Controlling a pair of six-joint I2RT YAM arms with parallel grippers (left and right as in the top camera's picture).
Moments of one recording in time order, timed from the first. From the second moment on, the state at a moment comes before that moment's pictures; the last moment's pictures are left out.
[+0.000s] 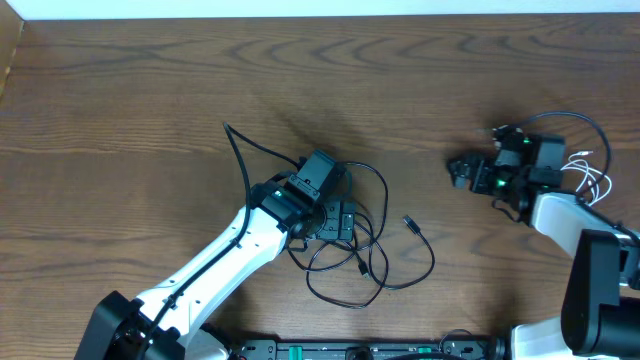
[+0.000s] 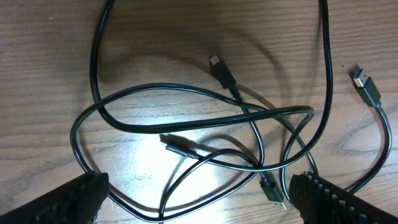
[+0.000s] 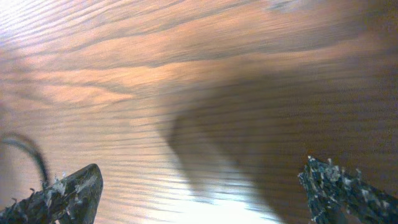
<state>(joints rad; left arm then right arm) -0.65 1.45 0.95 -0.77 0.07 -0.54 -0.12 1.66 0.68 0.02 -0.42 0.17</state>
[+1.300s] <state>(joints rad) -0.64 1.45 0.95 -0.77 0.05 -0.54 0.56 1.66 0.69 0.07 -0.29 0.61</state>
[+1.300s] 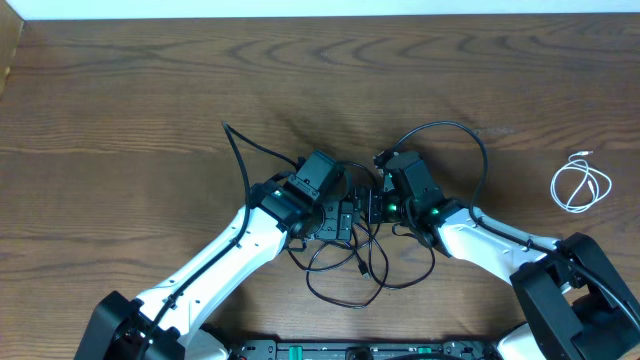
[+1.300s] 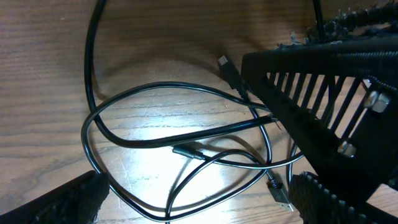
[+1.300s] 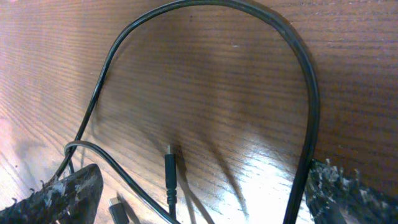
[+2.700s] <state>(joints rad) -0.64 1.45 0.95 -0.77 0.05 -0.54 0.57 1.68 0.68 0.07 -0.33 0.63</state>
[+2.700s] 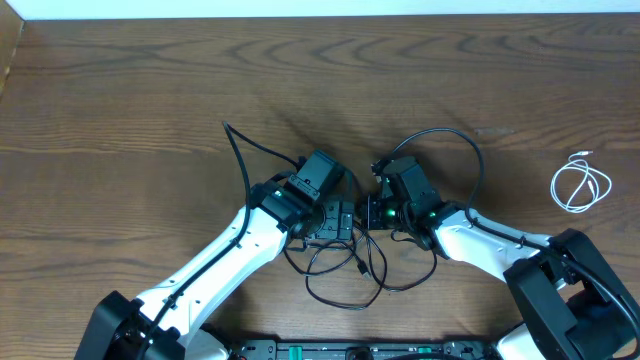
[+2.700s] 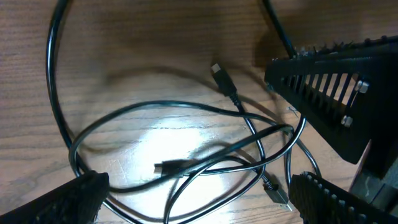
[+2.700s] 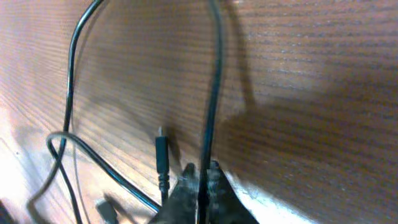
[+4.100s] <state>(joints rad) -0.64 1.45 0.95 -0.71 0.05 -0.54 0.57 1.68 0.68 0.06 -0.34 0.63</state>
